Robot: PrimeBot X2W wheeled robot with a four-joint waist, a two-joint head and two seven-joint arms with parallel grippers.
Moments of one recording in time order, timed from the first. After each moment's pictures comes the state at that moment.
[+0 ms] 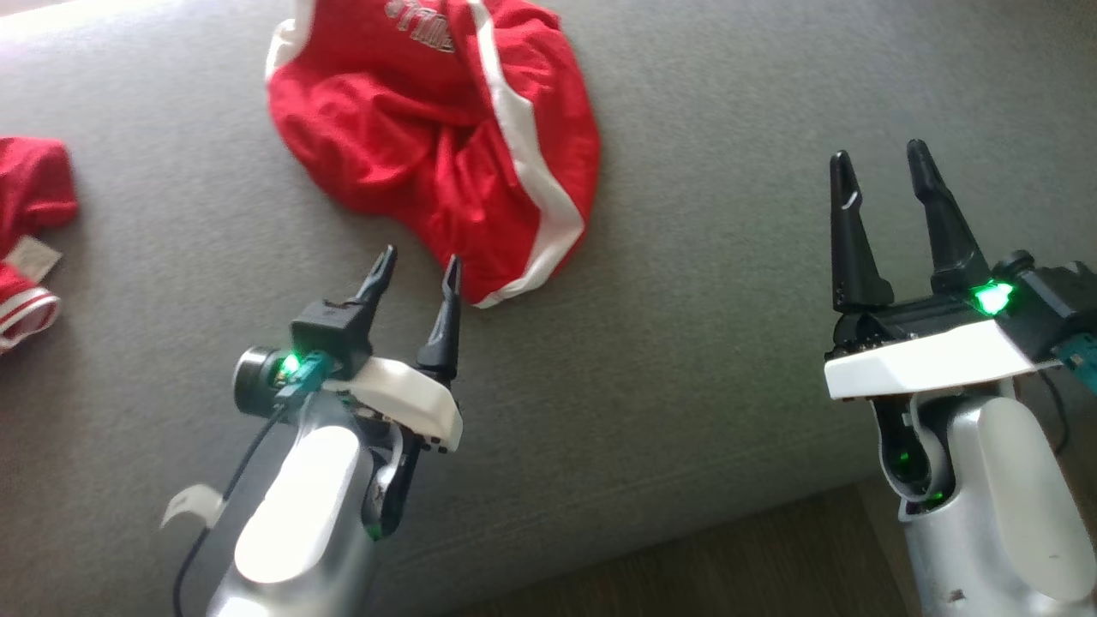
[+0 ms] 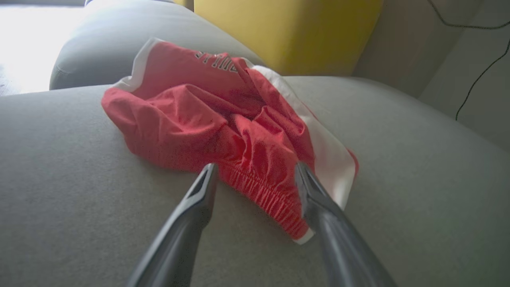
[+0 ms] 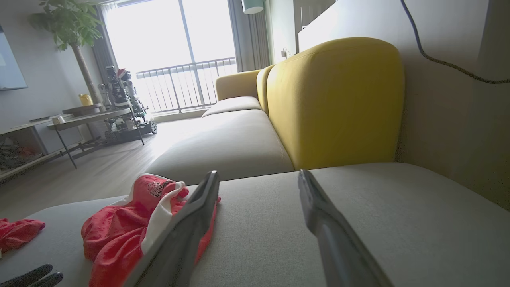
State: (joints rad) left arm -0.37 0.04 -0.39 0.45 -0.25 0.02 -0.26; right arm -0.28 -0.06 0.05 0.04 0.26 0.13 -0.21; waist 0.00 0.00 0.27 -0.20
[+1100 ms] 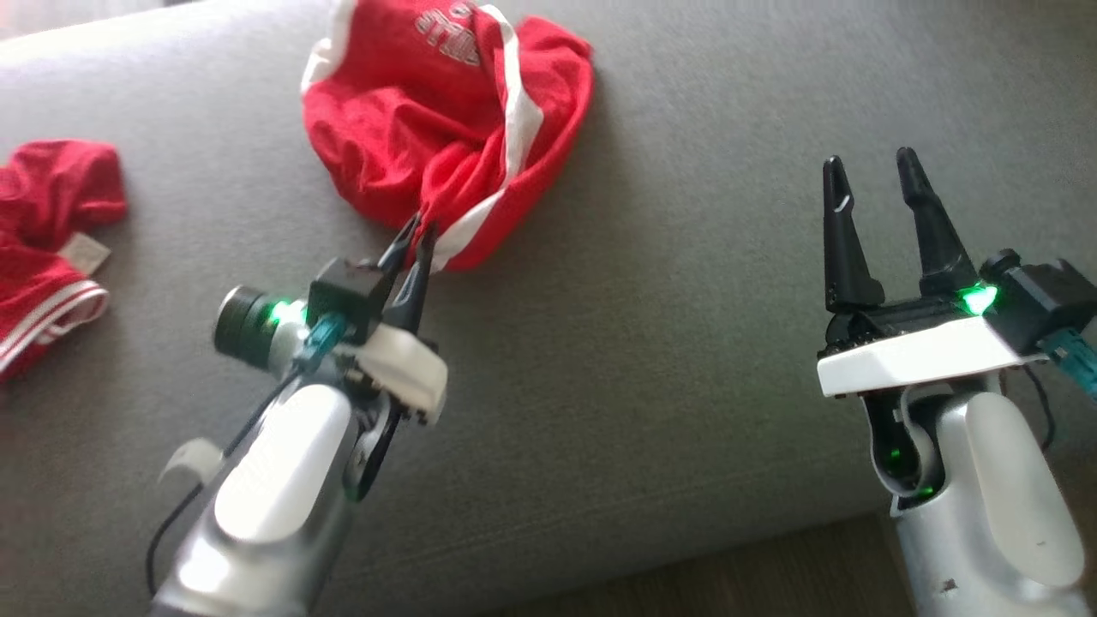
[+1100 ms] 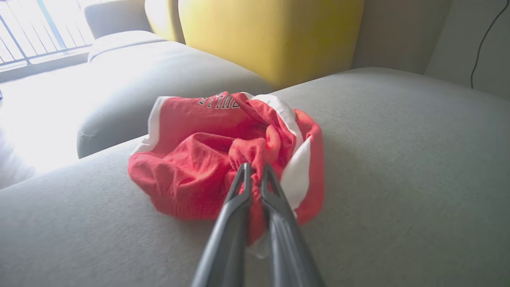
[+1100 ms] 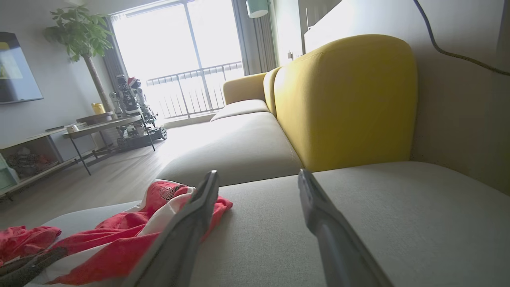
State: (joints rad) left arm -0.51 0.13 -0.53 0.54 -0.21 0.05 -0.26; right arm -0.30 -0.06 0.05 0.12 0.29 0.13 -0.24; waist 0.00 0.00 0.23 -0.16
